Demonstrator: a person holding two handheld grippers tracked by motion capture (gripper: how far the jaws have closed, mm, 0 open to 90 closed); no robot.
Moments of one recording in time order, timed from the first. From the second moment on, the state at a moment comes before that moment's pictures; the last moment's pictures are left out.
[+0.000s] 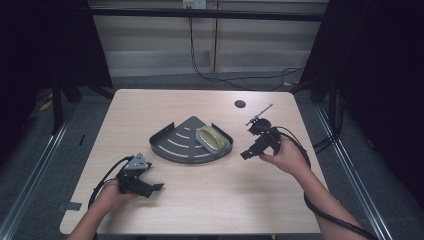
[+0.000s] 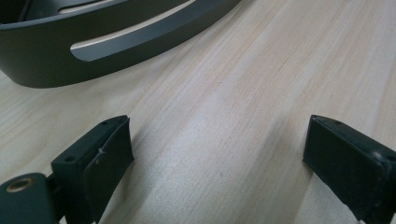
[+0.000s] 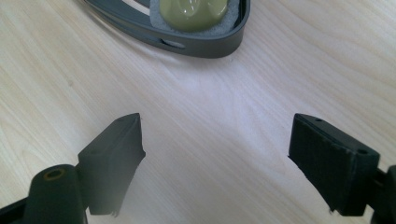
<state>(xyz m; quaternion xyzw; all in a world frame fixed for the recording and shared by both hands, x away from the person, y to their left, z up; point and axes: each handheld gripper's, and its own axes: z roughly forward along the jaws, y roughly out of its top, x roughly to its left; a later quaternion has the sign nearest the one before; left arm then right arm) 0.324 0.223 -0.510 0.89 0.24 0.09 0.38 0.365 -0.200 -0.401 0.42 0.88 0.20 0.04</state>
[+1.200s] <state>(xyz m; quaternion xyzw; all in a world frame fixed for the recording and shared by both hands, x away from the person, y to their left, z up) 0.324 0.223 -0.510 0.89 0.24 0.09 0.38 0.316 -0.251 -0.457 0.40 0.89 0.23 0.07</state>
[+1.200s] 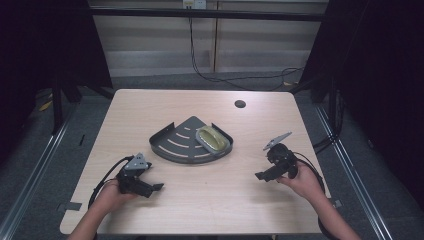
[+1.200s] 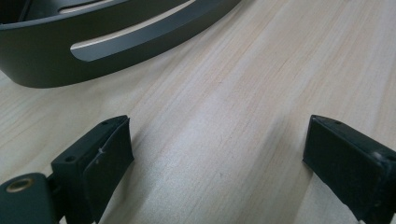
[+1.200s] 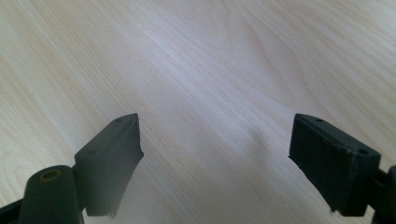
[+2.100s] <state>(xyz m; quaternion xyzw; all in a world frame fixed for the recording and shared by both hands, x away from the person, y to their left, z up) 0.324 0.223 -0.510 0.89 0.24 0.09 0.38 0.291 -0.286 -0.492 0.39 0.88 0.25 0.10</state>
